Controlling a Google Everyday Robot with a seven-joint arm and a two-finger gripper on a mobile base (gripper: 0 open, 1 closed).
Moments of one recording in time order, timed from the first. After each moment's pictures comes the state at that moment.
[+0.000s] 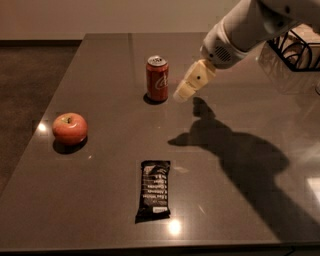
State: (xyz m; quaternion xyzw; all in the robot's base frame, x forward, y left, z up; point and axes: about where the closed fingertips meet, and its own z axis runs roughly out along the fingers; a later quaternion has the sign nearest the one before) arm 0.598 -0.082 0.943 -0.52 0.79 0.10 0.31
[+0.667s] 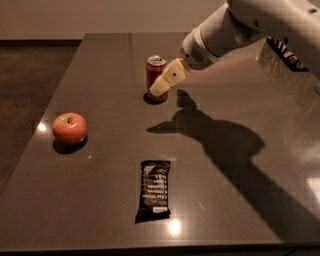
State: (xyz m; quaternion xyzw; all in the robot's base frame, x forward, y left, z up) arm 0.634 -0.033 0.929 -0.49 0.79 0.15 0.34
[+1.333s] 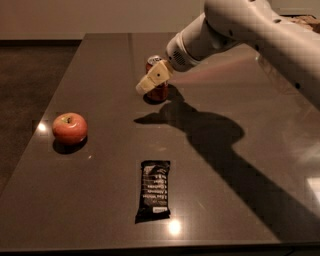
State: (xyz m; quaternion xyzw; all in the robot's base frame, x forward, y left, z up) arm 0.665 0.003 0.911 -0.47 0.79 0.16 0.36
